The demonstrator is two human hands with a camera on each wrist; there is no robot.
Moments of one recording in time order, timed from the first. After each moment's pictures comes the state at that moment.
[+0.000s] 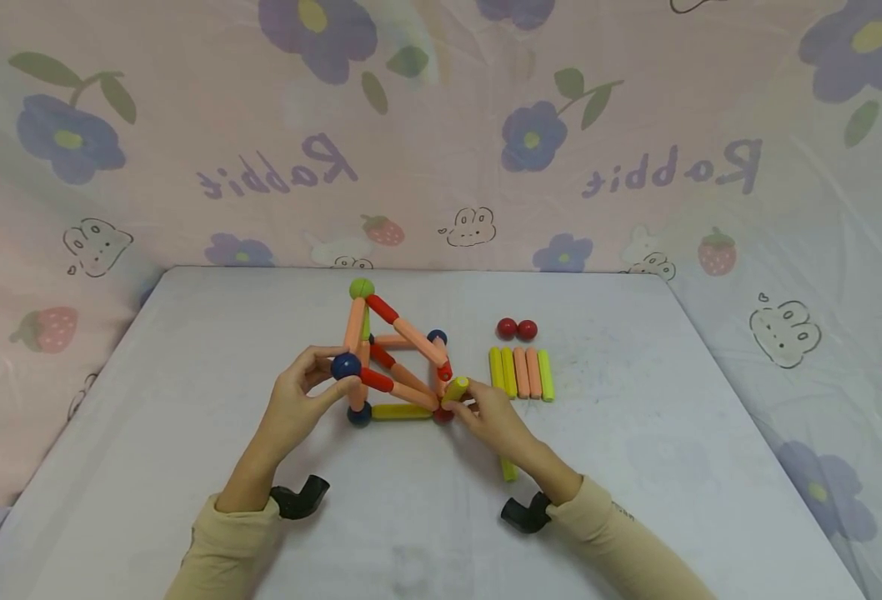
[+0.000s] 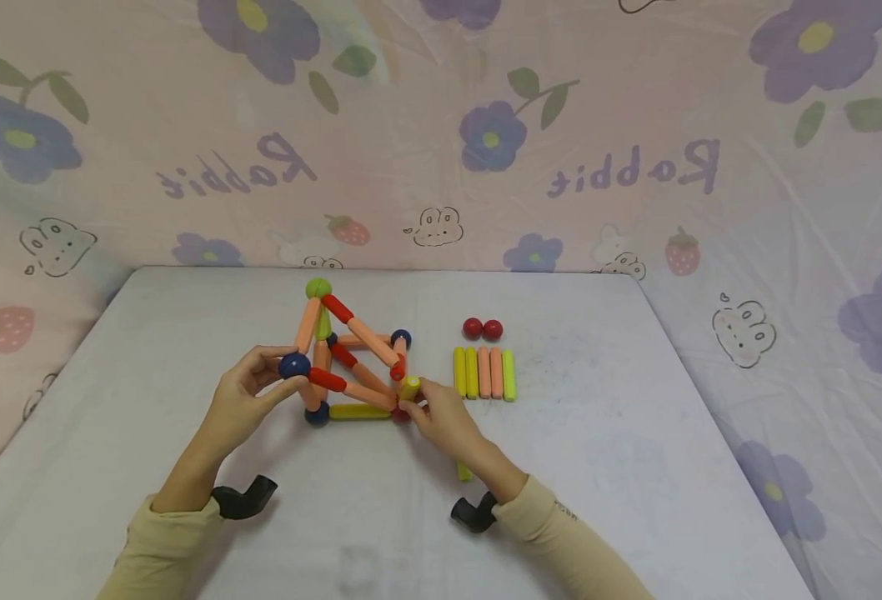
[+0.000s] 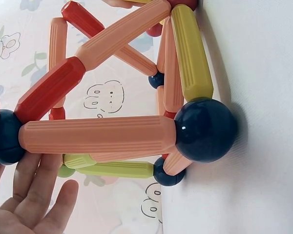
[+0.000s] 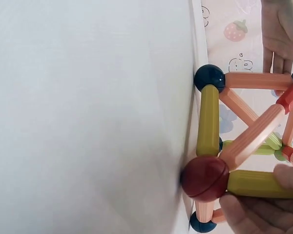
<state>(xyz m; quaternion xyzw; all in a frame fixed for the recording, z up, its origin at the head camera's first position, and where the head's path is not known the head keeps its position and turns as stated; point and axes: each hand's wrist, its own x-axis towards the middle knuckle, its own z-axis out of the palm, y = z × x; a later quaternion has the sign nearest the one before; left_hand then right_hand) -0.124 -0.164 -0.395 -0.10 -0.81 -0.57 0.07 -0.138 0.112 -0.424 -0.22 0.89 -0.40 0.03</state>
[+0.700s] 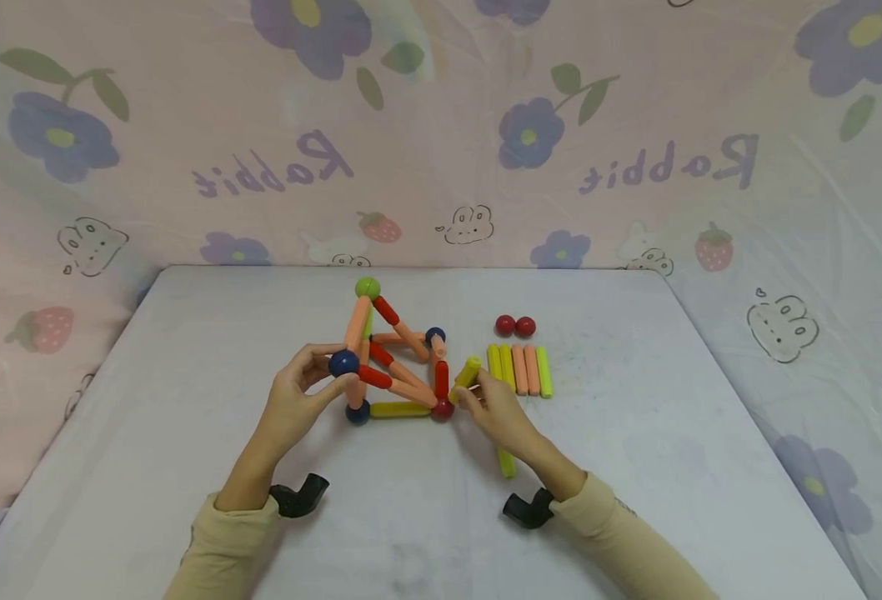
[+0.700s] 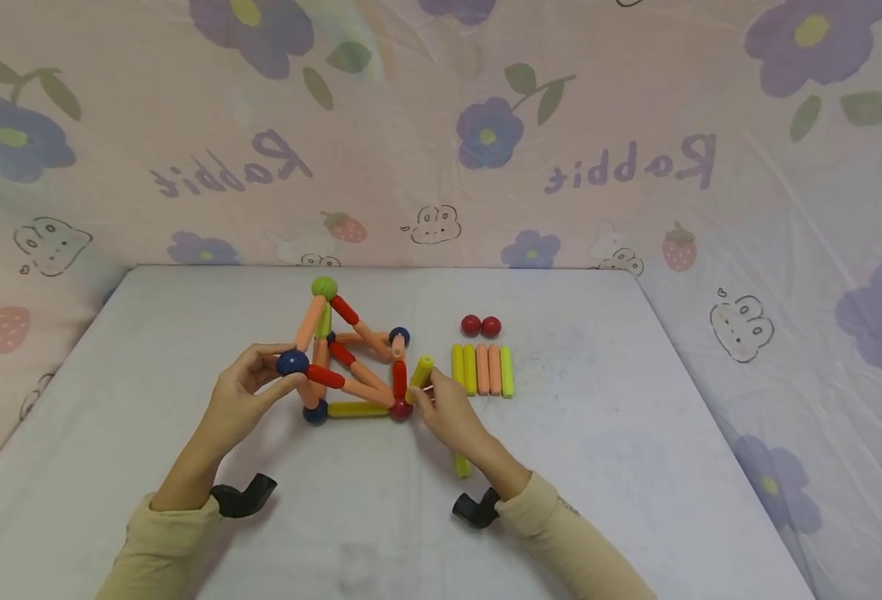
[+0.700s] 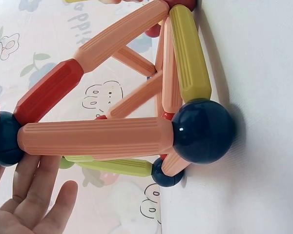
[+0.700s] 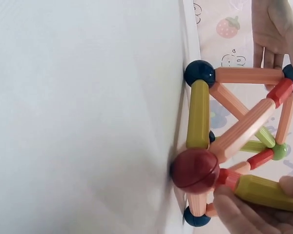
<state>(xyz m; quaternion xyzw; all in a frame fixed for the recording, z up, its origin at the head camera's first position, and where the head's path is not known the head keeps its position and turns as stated) -0.124 -0.163 -0.393 -0.09 -0.82 -0.57 0.06 -0.140 0.117 -0.419 -0.13 0.88 -0.45 0.07</state>
